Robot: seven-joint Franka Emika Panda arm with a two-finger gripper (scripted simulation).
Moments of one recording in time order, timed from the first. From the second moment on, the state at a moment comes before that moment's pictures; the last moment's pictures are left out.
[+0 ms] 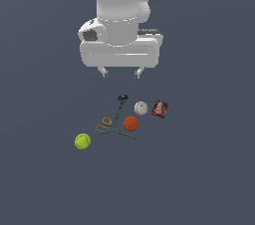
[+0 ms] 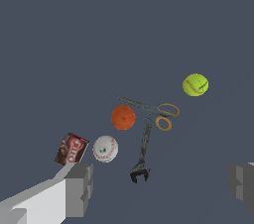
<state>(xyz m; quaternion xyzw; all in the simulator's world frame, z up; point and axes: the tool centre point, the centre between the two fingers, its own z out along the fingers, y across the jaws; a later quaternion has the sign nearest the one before) 0.004 -0.018 0.342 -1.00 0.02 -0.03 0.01</state>
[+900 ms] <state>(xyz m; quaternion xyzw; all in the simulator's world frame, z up) 0.015 -0.038 0.351 -1.00 0.04 -0.05 0.01</state>
